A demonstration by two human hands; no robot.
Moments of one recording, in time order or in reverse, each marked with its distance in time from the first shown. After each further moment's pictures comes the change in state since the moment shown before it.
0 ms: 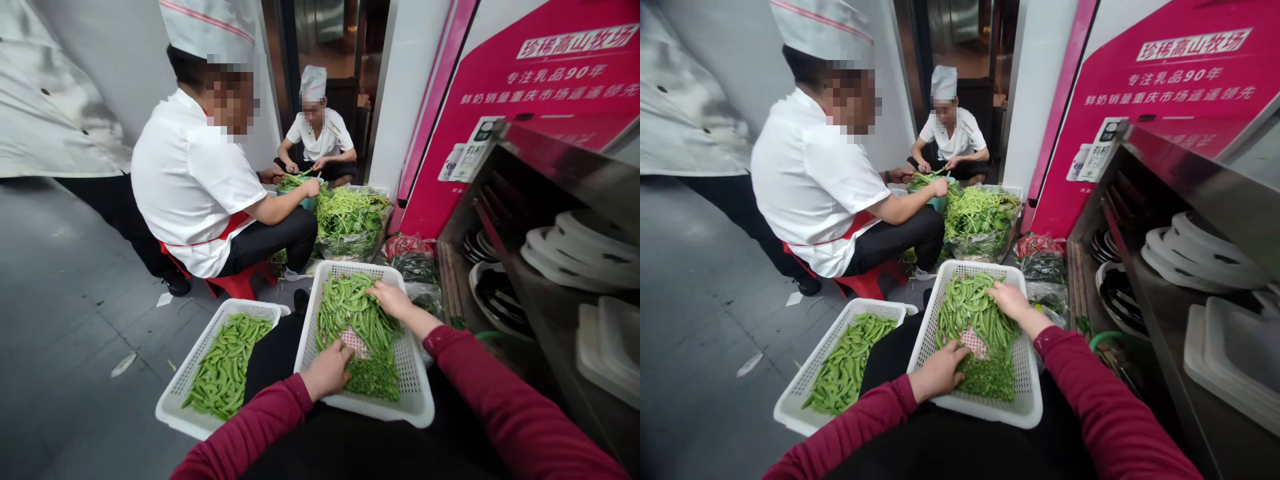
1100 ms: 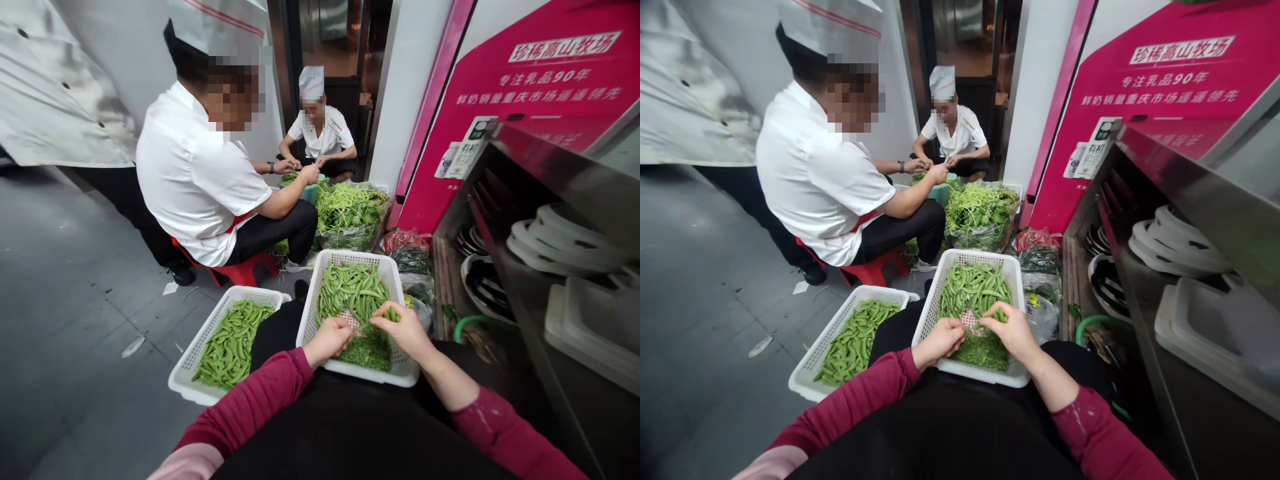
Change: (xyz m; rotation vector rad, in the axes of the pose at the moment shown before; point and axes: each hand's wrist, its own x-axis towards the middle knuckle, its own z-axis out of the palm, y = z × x) left_hand -0.004 0.030 -0.021 -0.718 0.106 -0.222; right_hand -0.108 -0.111 -0.058 0.706 0.220 0.293
